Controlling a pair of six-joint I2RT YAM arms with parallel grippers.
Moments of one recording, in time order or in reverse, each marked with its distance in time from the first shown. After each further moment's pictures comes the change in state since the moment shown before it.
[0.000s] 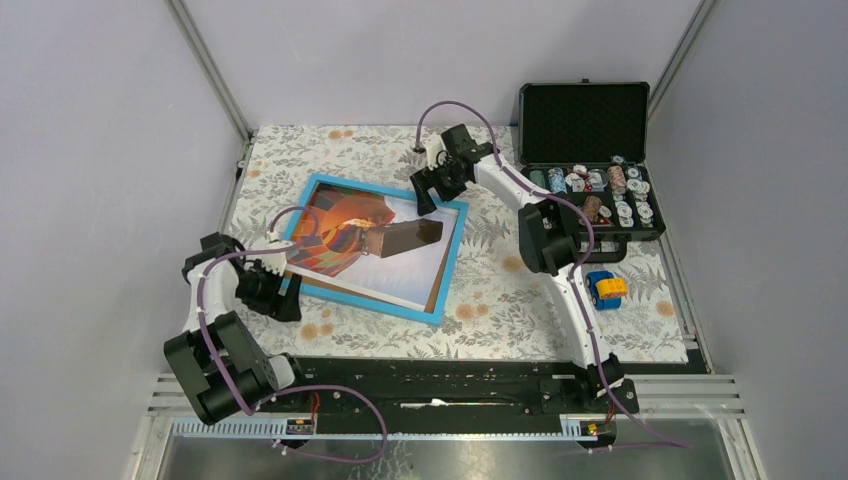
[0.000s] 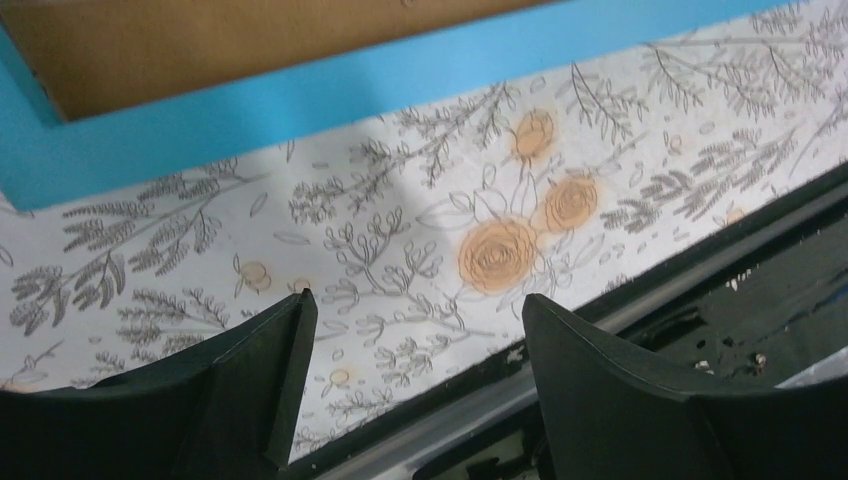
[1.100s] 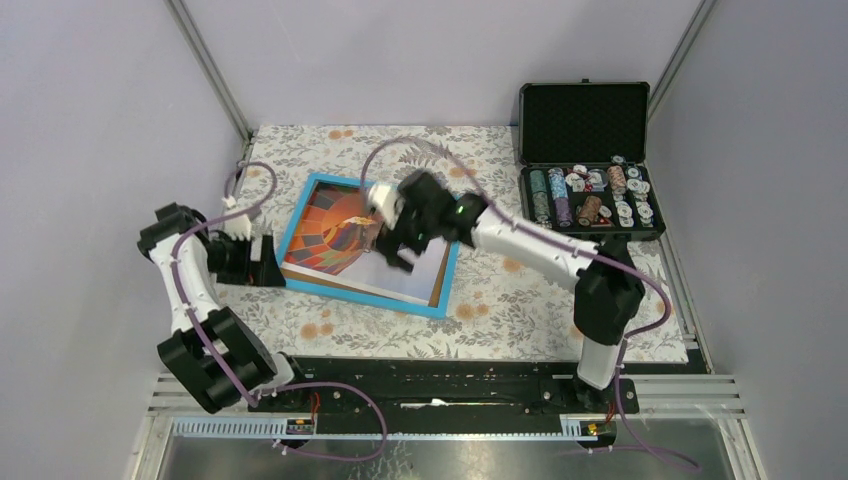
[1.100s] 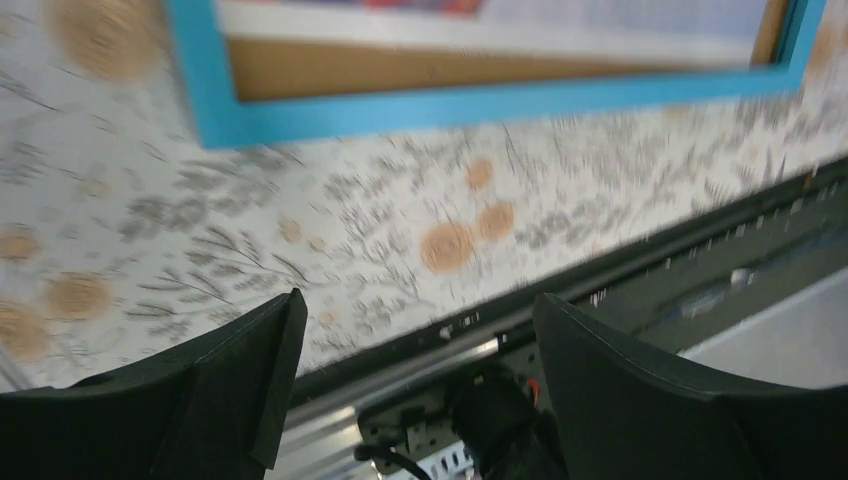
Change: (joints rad) left arm 0.108 0.086 0.431 -0.233 0.122 -0.232; right arm 0.491 -0.724 -0.744 0.204 0.257 -0.121
